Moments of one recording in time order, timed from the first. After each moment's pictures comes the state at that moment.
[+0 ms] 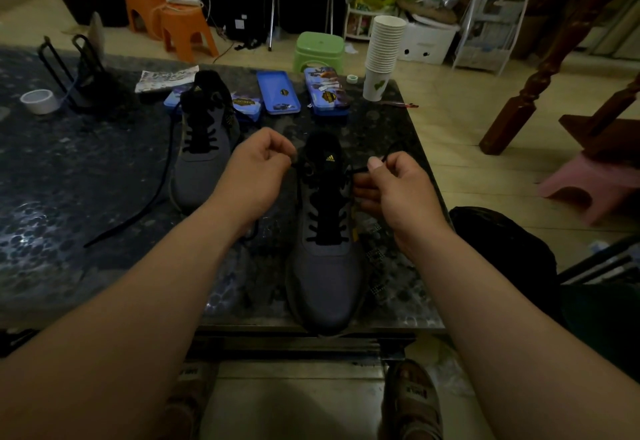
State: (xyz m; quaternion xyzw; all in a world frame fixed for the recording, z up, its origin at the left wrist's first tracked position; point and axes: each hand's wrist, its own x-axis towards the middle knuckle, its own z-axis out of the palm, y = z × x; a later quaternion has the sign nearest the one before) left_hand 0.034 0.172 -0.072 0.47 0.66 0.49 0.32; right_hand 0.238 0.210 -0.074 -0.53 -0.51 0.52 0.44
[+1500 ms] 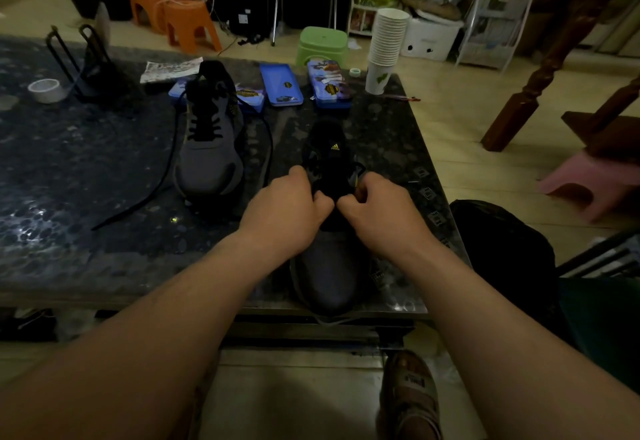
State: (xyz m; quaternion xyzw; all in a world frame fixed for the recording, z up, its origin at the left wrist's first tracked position) left_hand 0.086 0.131 -0.082 0.60 0.75 0.23 0.14; right_hand 0.239 0.174 -0.077 -0.58 -0.74 0.27 0.21
